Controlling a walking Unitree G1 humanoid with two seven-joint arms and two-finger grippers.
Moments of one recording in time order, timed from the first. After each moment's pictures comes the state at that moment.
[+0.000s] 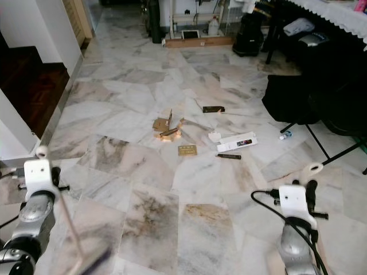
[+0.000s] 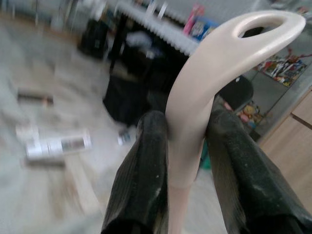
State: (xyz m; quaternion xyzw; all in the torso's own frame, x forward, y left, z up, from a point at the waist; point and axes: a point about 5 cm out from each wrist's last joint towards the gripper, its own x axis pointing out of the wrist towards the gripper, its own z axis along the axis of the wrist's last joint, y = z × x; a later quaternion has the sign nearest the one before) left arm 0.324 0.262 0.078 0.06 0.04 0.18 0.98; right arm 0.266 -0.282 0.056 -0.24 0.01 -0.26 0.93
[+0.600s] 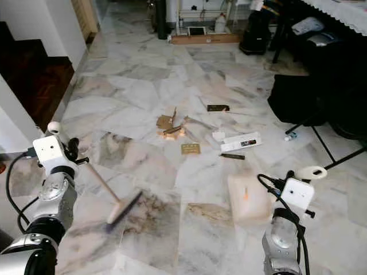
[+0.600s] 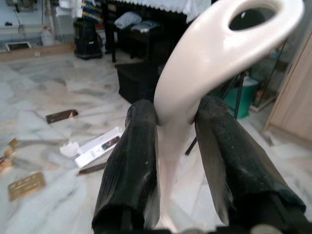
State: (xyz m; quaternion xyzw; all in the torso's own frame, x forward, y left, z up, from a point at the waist) left arm 0.345 0.225 0.100 -0.09 -0.02 0.15 0.98; right arm 0.260 -0.263 0.040 -0.04 0.01 -0.30 0.95
